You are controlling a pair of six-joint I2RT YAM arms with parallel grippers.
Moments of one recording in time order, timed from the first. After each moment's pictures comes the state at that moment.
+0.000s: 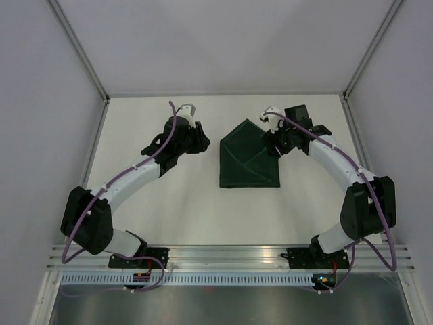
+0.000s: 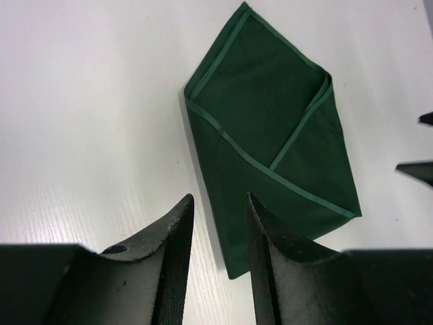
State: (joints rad) left arm -0.53 1.45 1.03 -0.09 -0.03 -0.46; right arm 0.25 1.57 1.24 -0.57 -0.20 -0.38
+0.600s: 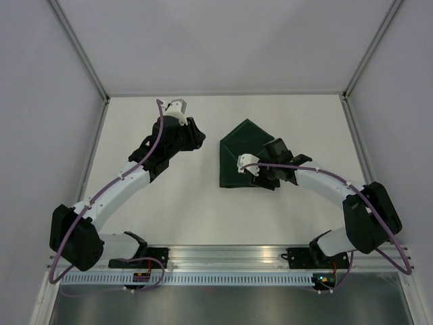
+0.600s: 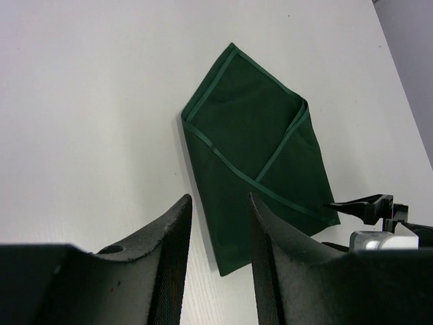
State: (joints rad) left arm -0.52 1.29 1.03 -0.13 -0.06 -0.46; right arm 0.51 1.45 0.86 -0.44 -0.21 -0.85
